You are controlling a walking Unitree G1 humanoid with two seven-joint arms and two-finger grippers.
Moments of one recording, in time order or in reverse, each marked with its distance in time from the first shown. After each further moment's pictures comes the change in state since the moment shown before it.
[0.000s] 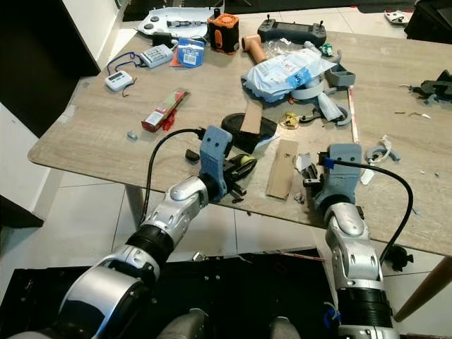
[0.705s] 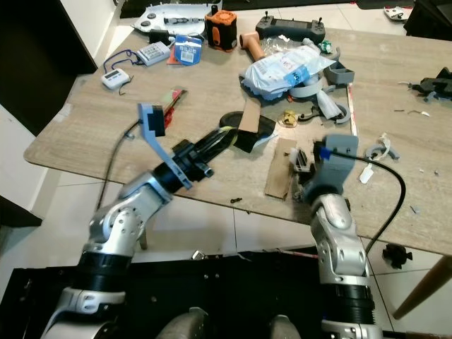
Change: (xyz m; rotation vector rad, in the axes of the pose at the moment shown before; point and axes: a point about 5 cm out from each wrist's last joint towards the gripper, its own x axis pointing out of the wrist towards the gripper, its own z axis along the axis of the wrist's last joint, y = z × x) left arm -0.067 0.016 0.056 -0.221 -0.246 0.065; right arm -0.003 0.030 0.048 0.131 -0.220 0.017
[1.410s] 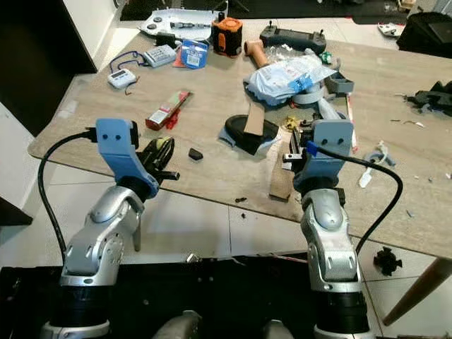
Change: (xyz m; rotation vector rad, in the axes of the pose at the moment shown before) left arm -0.035 0.015 0.004 0.253 0.015 0.469; right arm -0.010 0.013 0.012 -0.127 -0.117 -0.008
